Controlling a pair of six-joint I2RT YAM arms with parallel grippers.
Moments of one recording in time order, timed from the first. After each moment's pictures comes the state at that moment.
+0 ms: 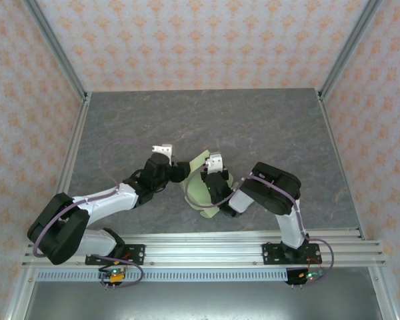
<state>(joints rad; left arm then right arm) -0.58 1.32 0.54 0.19 -0.11 -0.53 0.93 2.02 0.64 1.14 0.82 0.12</state>
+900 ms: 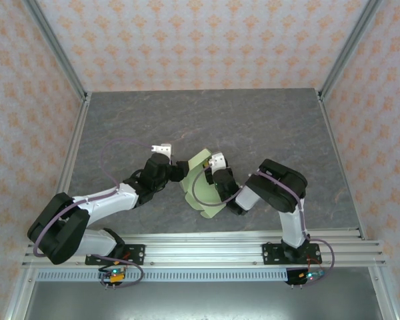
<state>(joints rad) -0.58 1.32 0.54 0.19 -0.15 -0.51 0.85 2.00 0.60 1.08 0.56 0.08</state>
